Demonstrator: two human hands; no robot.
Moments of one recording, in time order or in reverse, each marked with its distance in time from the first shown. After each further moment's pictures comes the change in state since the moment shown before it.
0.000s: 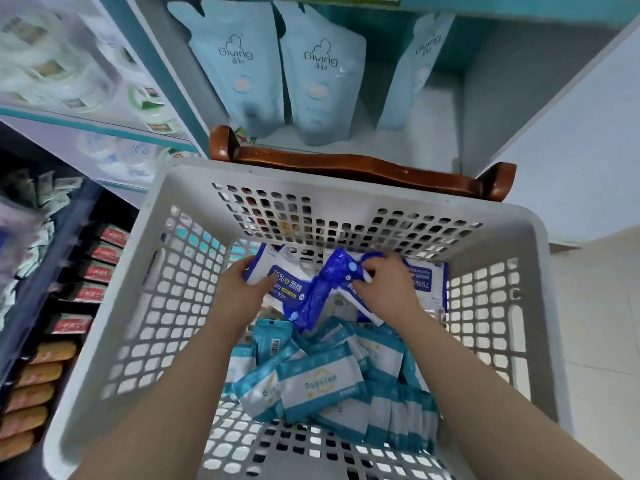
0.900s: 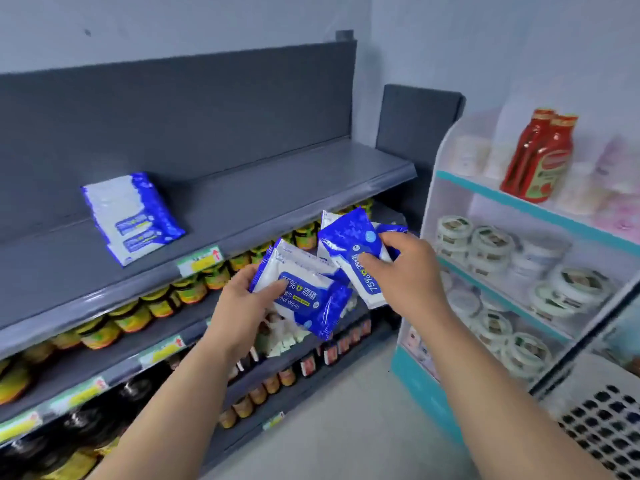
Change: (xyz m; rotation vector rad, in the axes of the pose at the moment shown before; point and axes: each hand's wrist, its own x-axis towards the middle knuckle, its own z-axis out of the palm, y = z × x) left_hand -0.230 -0.042 -0.531 -0.587 0.605 0.360; right_hand -0.231 -0.565 0.121 0.362 -0.048 -0.945
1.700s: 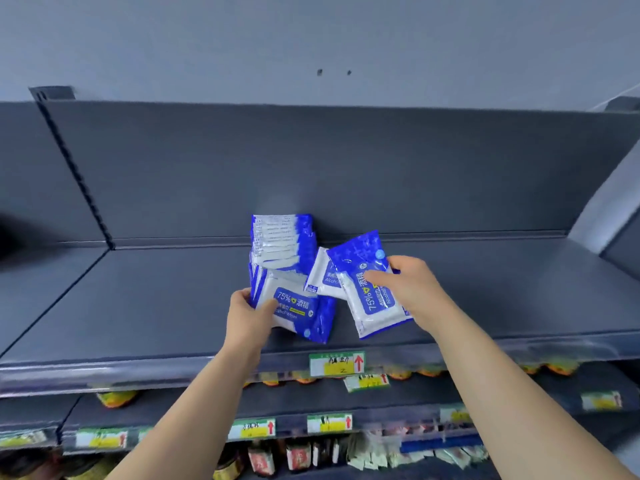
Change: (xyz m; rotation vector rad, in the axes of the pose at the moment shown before) left_hand 0.191 -0.002 -0.233 -0.034 0.813 -0.076; right_hand 0.210 -0.098 0.300 0.297 -0.741 0.146
